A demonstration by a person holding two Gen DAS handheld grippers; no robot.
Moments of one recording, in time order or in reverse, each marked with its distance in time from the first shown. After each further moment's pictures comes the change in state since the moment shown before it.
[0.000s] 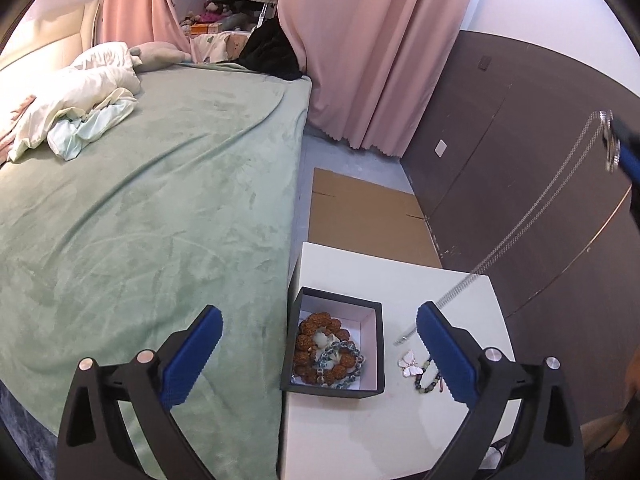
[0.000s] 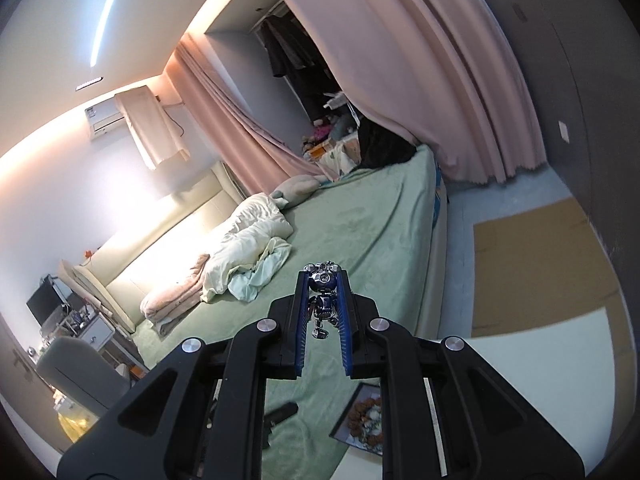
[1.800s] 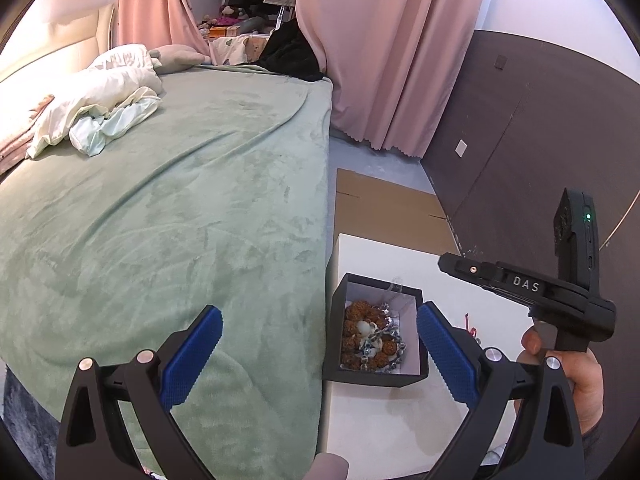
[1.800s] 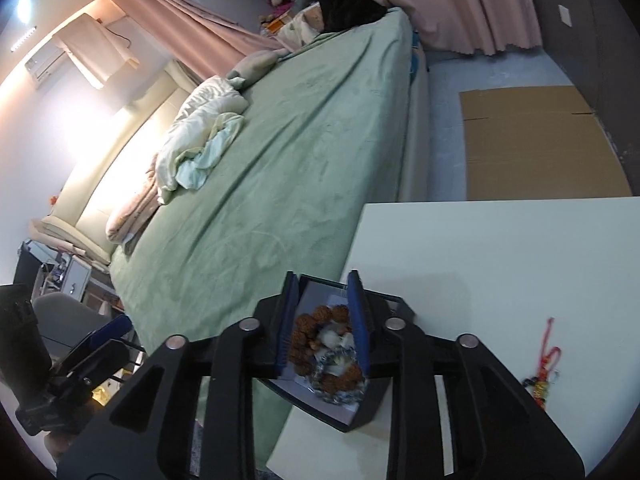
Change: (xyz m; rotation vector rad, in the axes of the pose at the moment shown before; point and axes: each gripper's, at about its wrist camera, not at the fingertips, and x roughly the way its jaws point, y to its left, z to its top) left arm -0.003 0.031 -0.022 -0.002 -0.008 0.075; right arm 0.151 -0.086 -0.132 0.105 0.448 -0.084
